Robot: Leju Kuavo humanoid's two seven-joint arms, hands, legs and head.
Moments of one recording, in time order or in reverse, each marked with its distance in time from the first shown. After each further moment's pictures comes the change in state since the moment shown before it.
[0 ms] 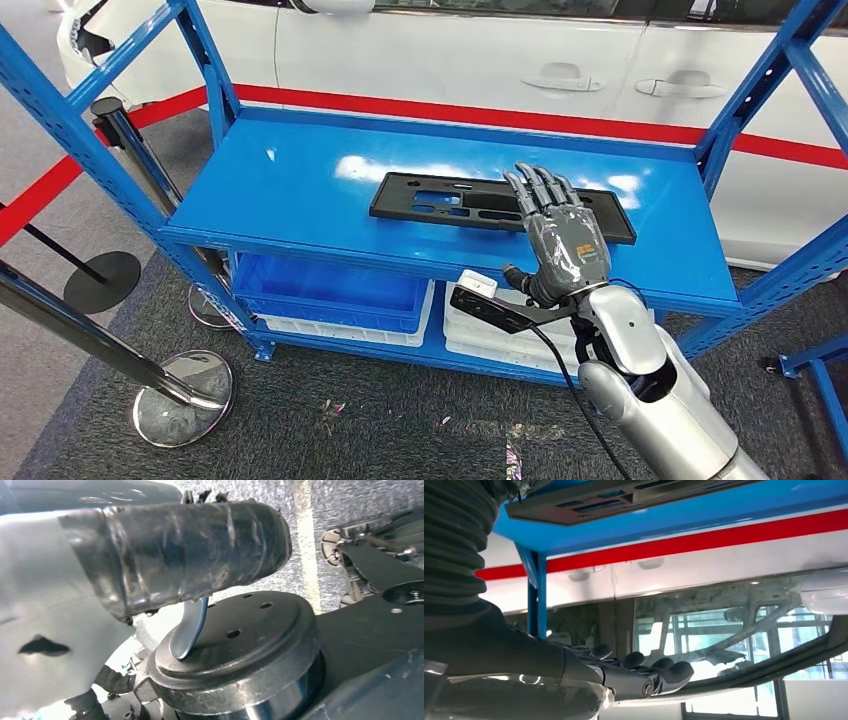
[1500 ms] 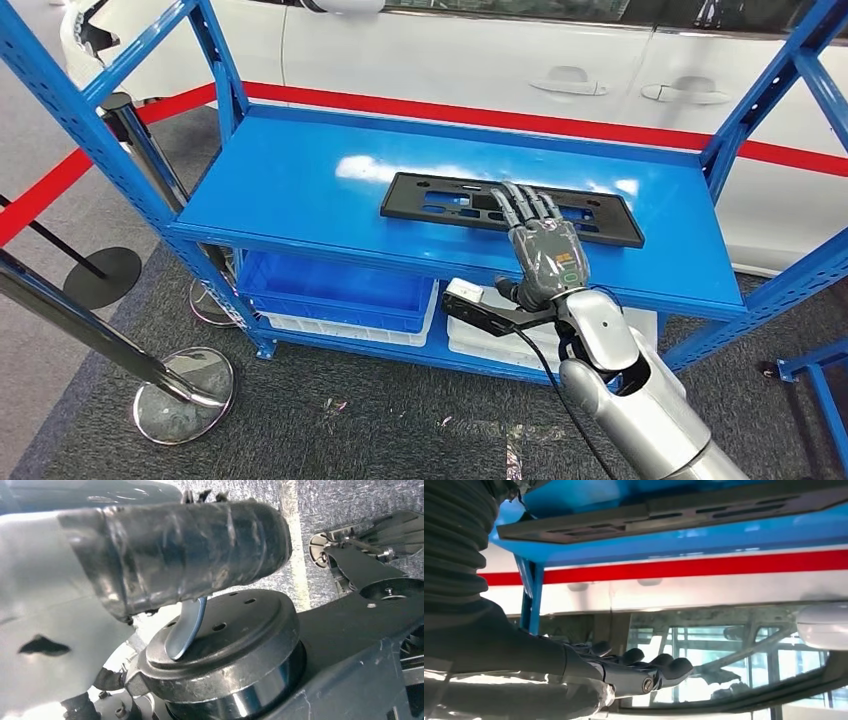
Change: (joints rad) left arm -0.007 -0.024 -0.019 0.007 0.008 0.002 -0.038; right arm -0.011 0.051 0.021 0.159 0.037 -0.025 -0.011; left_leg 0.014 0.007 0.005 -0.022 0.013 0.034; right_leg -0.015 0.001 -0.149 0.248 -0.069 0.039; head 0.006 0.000
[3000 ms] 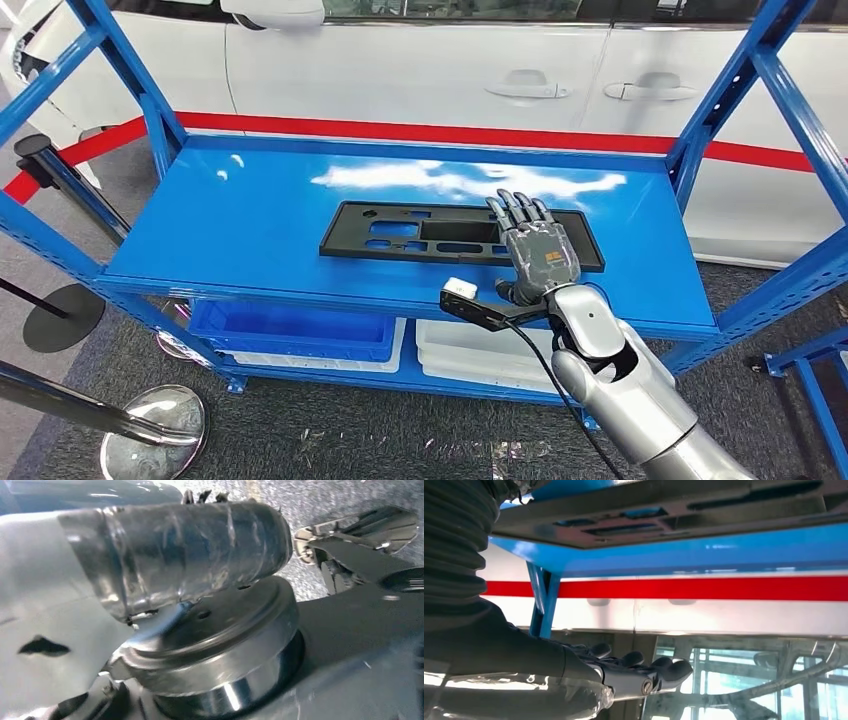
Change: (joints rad) left arm -0.006 -0.014 -0.002 0.010 0.022 0.007 -0.008; right arm -0.031 0.028 0.016 0.130 0.019 0.005 -0.011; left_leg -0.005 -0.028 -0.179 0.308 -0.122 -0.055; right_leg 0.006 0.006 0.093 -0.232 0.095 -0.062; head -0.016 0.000
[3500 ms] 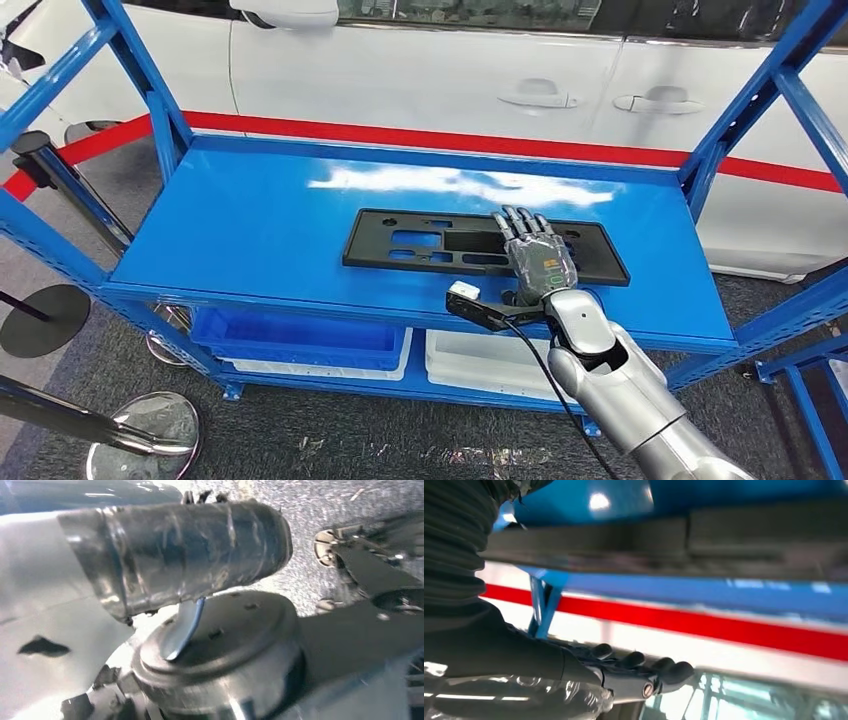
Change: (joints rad) left arm 0.001 0.000 0.000 0.001 0.010 0.000 -0.002; right arm -0.028 0.009 0.002 0.191 0.006 -0.039 -0.006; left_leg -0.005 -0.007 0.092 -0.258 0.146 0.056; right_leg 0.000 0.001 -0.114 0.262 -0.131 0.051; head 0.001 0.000
